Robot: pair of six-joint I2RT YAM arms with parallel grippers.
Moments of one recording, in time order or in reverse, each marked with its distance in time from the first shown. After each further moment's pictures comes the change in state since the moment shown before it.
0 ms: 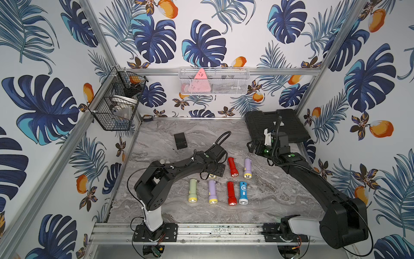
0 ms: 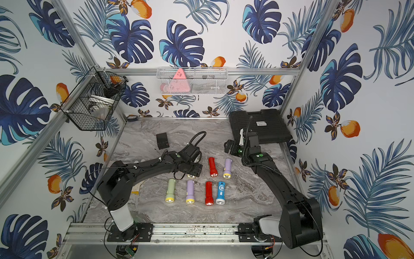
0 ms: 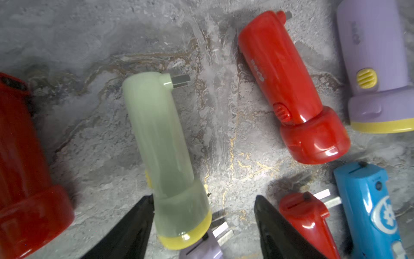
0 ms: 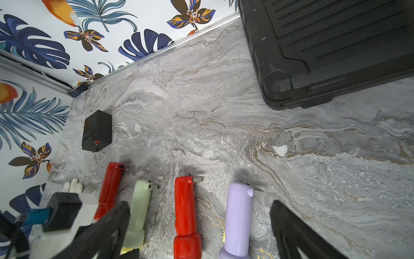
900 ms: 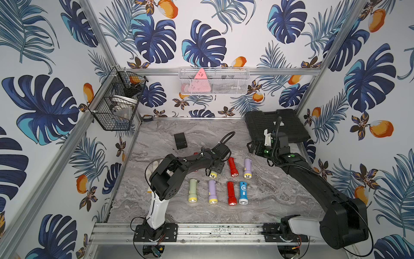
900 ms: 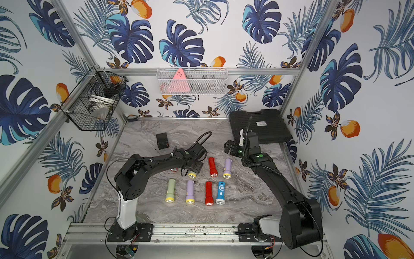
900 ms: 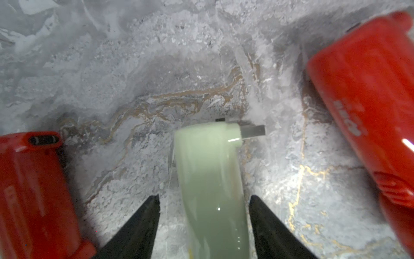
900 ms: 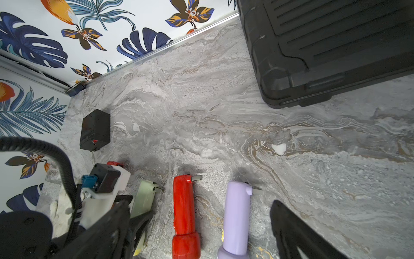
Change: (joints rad) left arm 0.027 0.194 0.143 -0.025 -0.167 0.105; right arm 0.006 0.001 -0.006 0.000 0.007 -0.001
